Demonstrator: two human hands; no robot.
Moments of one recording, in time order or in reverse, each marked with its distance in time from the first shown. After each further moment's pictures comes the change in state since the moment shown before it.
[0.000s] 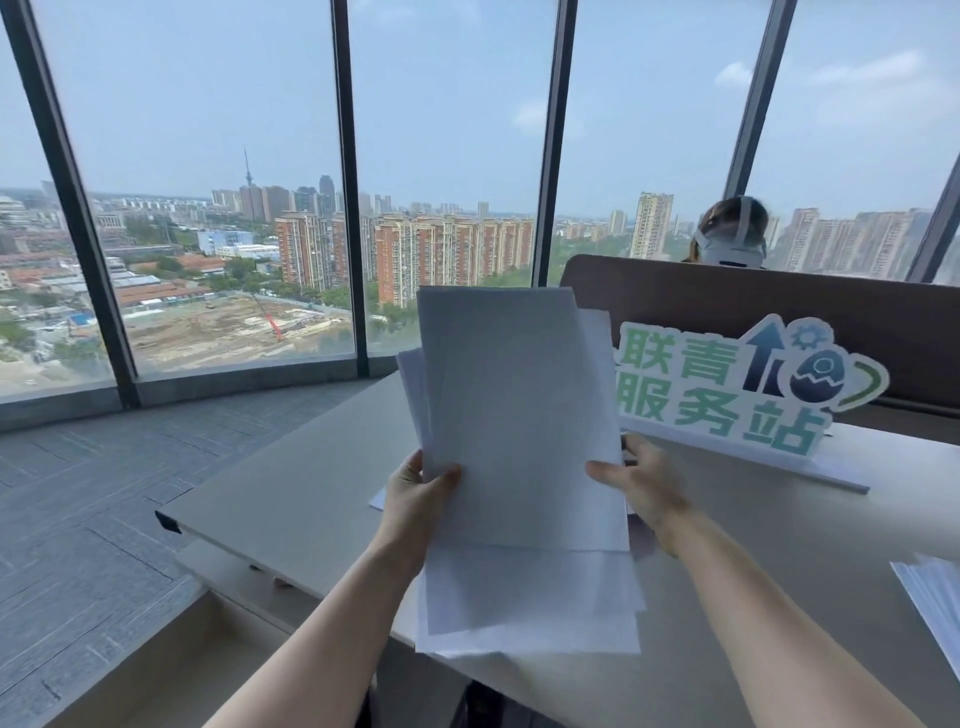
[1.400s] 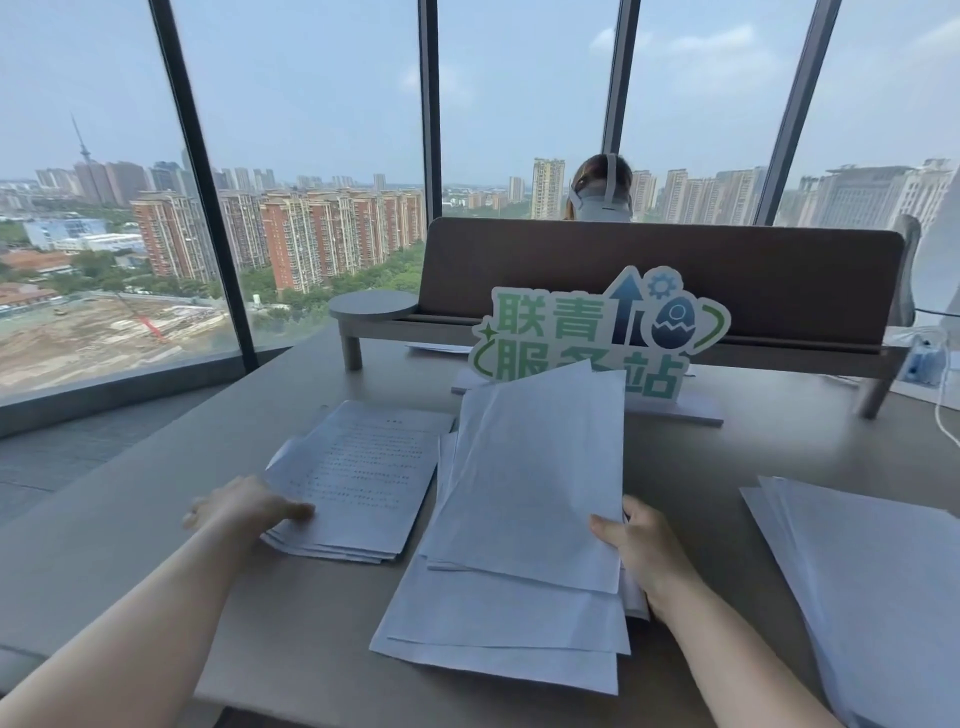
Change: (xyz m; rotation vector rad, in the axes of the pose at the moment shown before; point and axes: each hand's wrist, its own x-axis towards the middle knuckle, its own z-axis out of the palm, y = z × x) left_hand 0.112 -0.036 -0.012 1.500 0.093 -0.465; right_hand -0.045 0.091 -0.113 0.123 0.259 0.250
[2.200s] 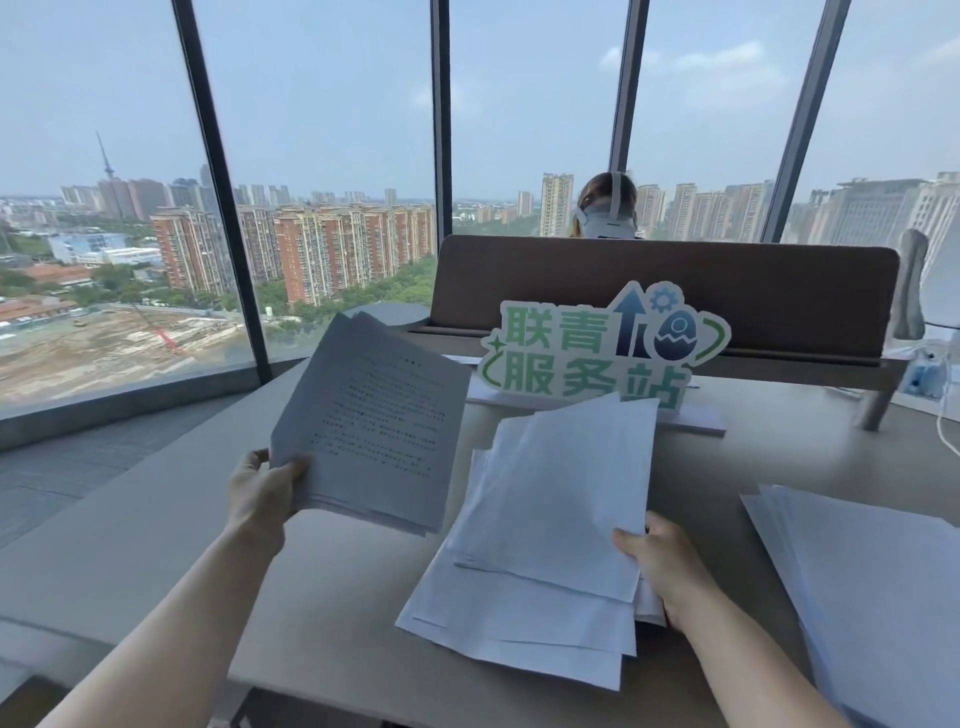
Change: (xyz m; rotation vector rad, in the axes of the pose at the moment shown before) left_hand -0.052 0.003 -0.010 -1.350 0.060 0.200; right_hand -0.014 -0.001 -0.016 -0.080 0.033 0.052
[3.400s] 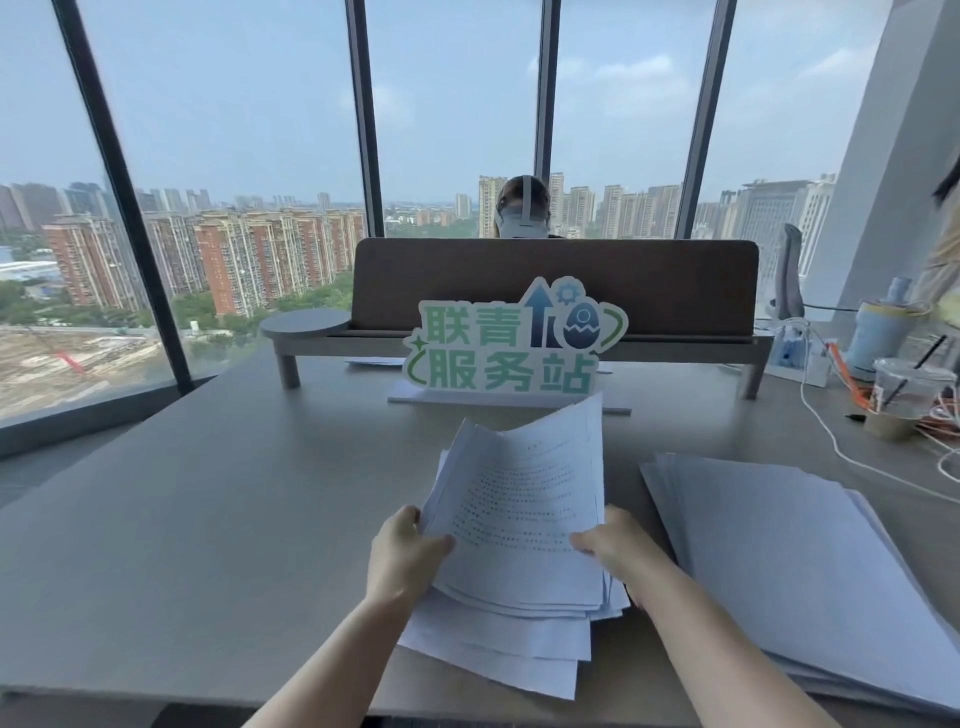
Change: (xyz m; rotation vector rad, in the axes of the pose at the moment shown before) left_hand -0.165 -0.064 0.133 0.536 -0.456 0.123; right_hand -0.022 0.004 -0.059 -0.319 -0.027 0.071
